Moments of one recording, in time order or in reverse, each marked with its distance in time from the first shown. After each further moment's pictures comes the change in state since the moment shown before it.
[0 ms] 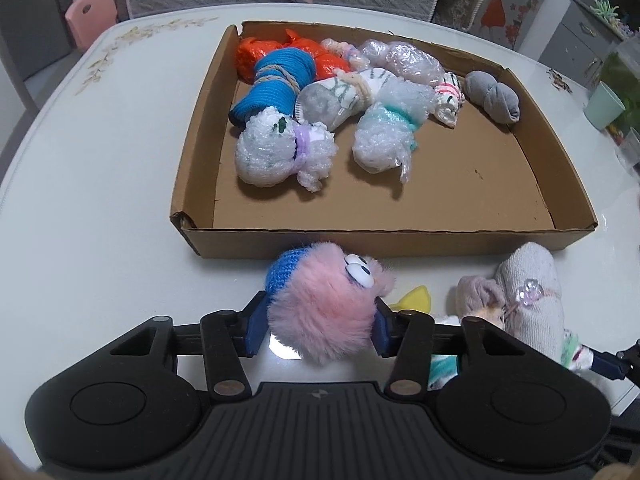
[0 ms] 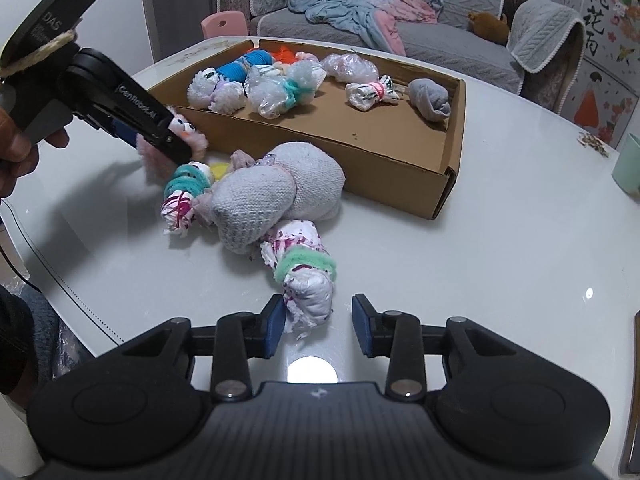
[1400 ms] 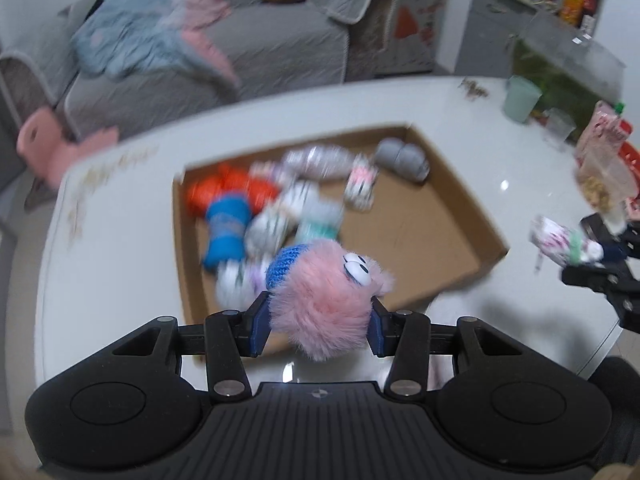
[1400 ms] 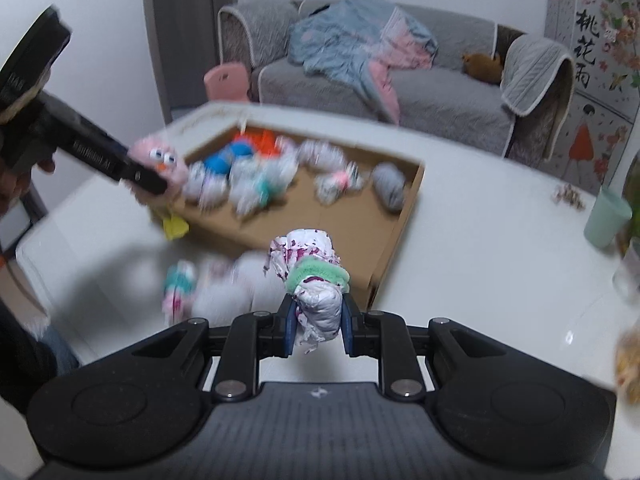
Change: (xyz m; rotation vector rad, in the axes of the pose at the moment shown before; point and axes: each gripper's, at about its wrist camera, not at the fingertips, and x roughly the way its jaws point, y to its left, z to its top) left arm -0.084 -0.042 0.063 0.301 -0.126 -0.067; right arm -0.070 -0.054 0.063 0.004 -0.136 0.039
